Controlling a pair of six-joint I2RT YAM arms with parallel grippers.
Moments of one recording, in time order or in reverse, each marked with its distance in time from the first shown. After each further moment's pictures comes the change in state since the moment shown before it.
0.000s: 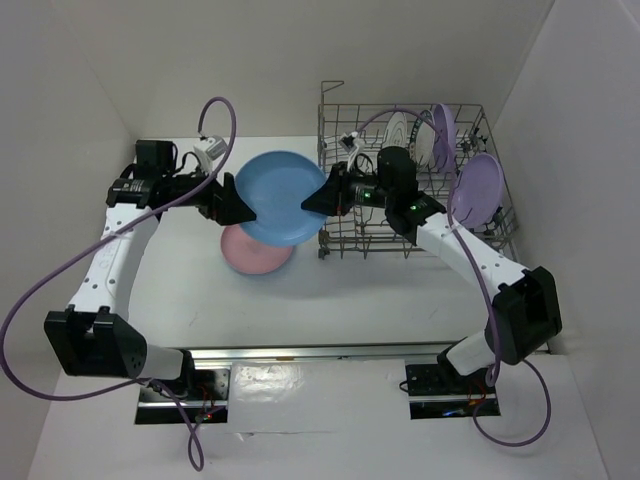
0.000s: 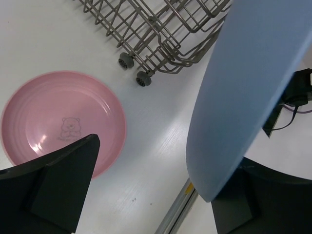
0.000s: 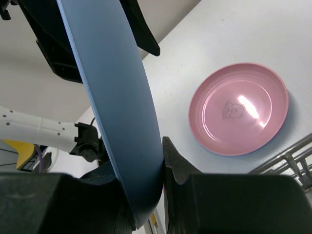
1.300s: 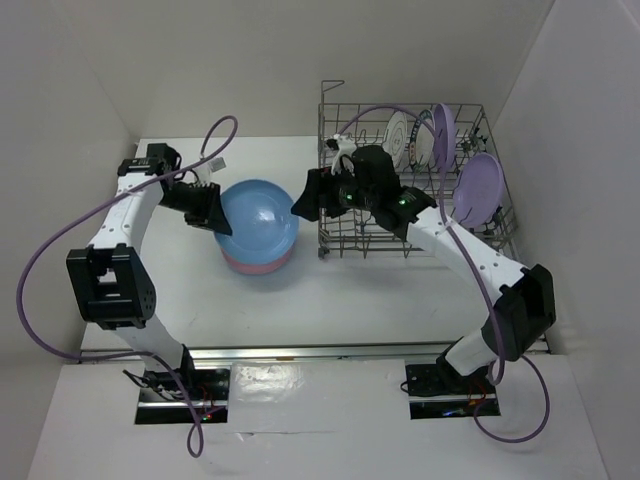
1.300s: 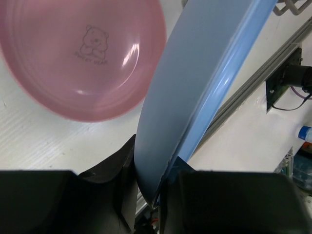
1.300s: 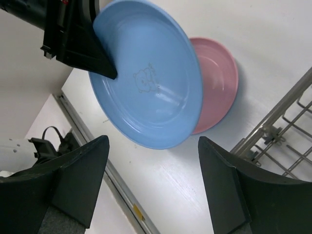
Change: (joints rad) left arm 0.089 0.312 0.121 -0.352 -0.146 0.109; right arm 0.125 0.043 0.154 -0.346 0.377 -0.097
